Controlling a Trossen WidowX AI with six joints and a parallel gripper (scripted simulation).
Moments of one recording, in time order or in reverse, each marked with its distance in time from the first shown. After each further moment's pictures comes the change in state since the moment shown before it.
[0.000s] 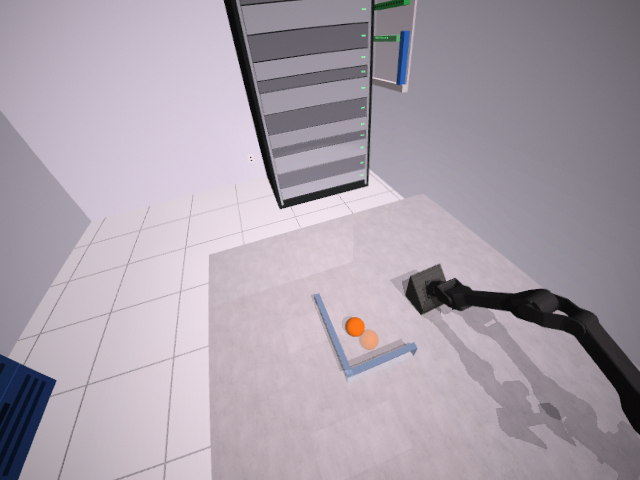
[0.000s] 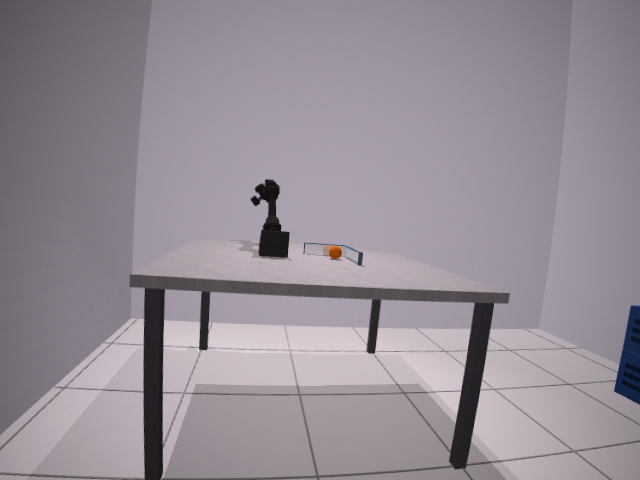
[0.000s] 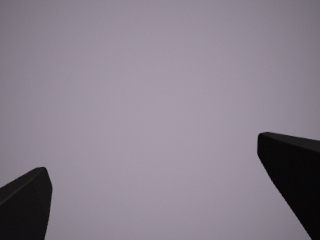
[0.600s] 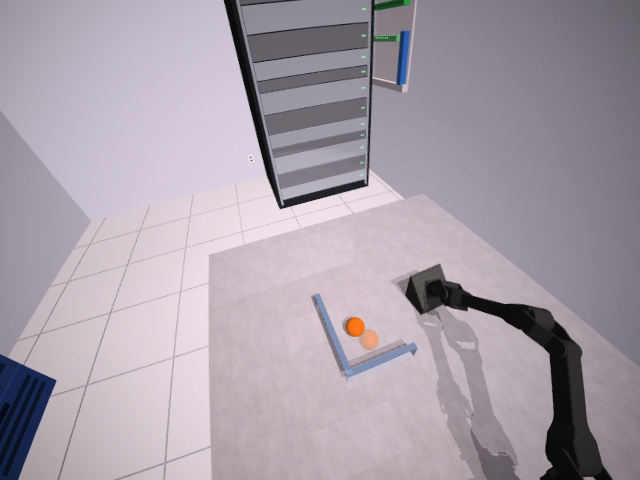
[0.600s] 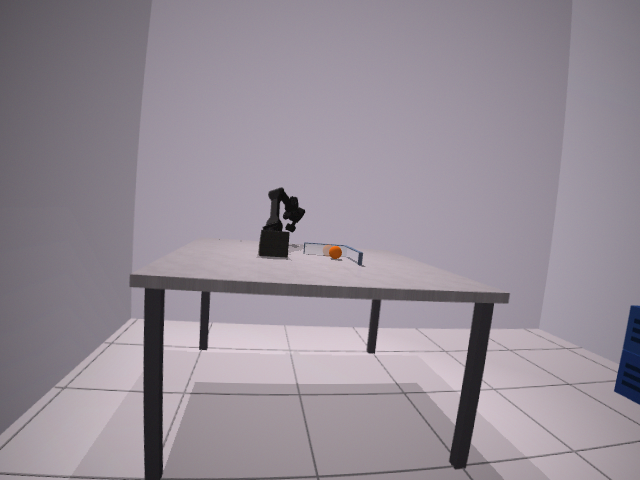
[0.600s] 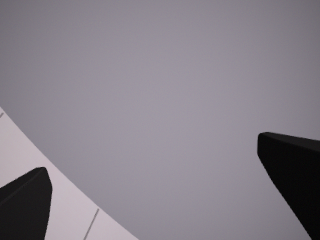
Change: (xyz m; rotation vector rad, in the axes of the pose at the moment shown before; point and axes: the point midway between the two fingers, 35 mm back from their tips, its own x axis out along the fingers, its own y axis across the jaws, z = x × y) arm -0.121 -0.055 -0.271 -0.386 0.707 0.213
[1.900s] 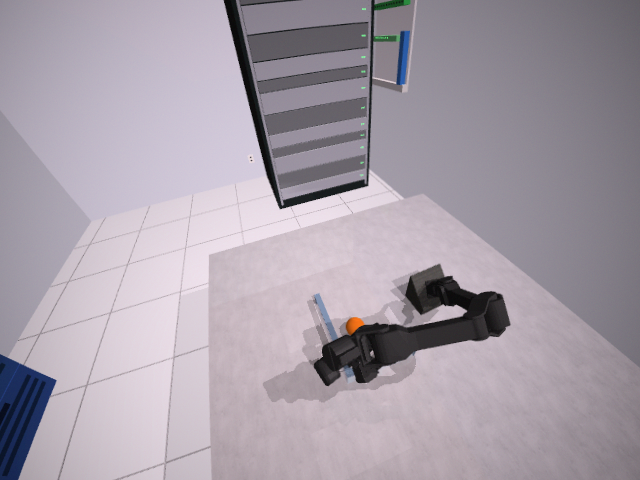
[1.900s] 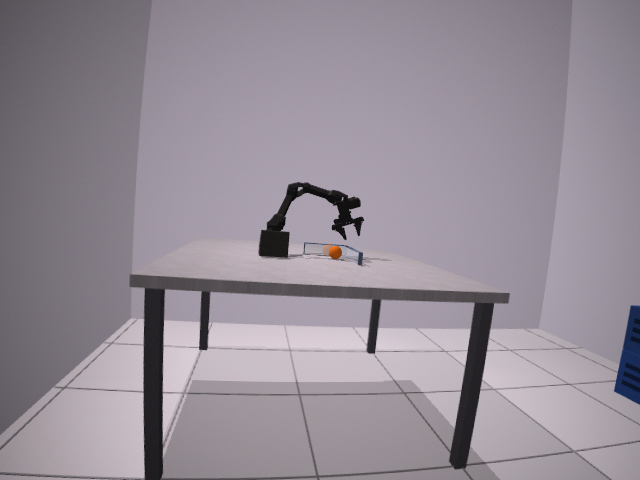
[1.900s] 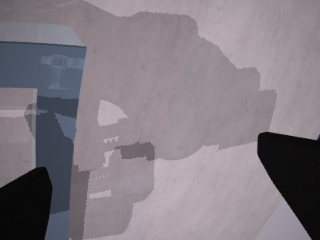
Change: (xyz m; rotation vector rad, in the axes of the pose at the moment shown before) arm -0.417 0.121 -0.414 0.412 1.038 0.615
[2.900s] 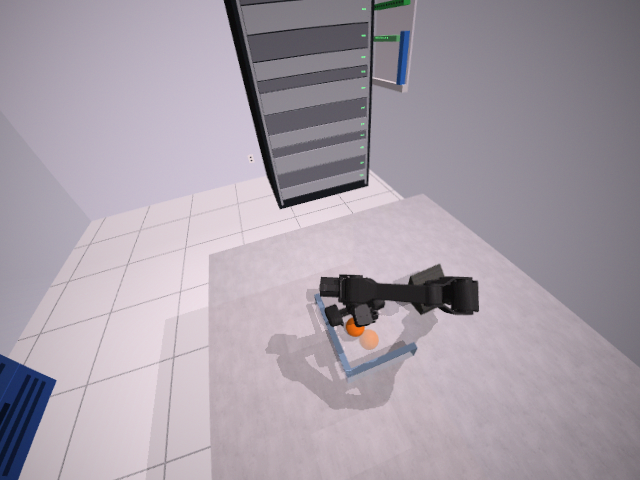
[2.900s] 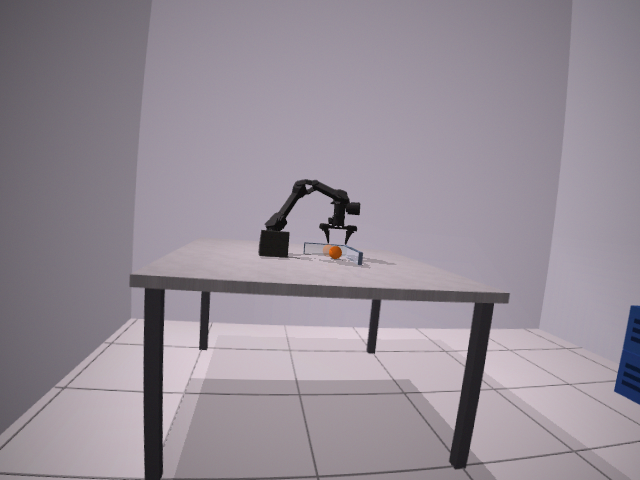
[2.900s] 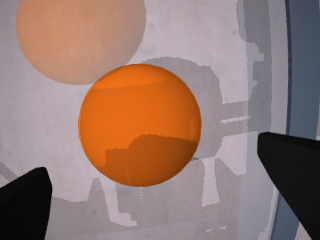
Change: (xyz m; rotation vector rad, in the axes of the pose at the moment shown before) arm 0.008 0.143 -0.087 0.302 -0.211 0.334
